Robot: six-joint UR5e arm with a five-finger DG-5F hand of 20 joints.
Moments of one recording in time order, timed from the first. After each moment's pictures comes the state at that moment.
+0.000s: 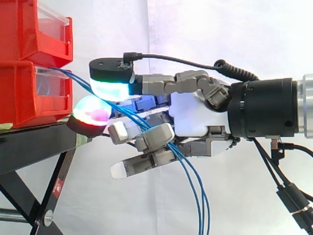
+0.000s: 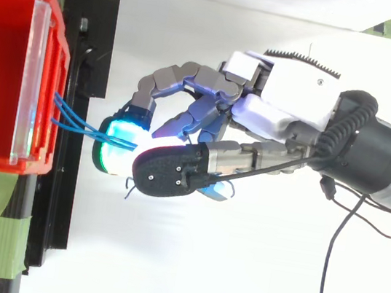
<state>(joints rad) 0.22 -2.02 -1.70 -2.61 -1.10 0.01</state>
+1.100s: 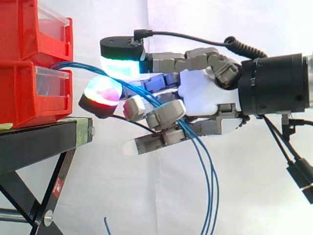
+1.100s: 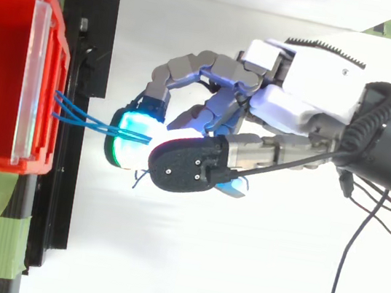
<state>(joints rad) 0.21 -1.96 -1.70 -2.69 -1.10 0.00</state>
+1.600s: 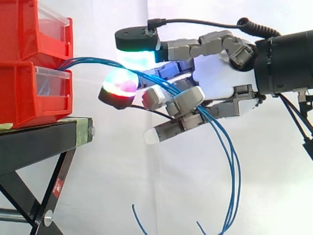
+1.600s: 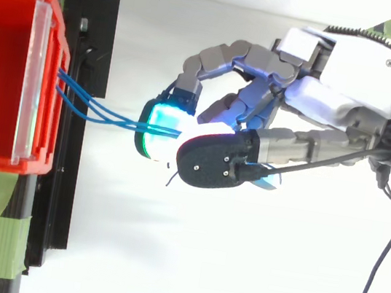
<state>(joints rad) 0.21 -1.90 -1.69 -2.80 -1.09 -0.07</state>
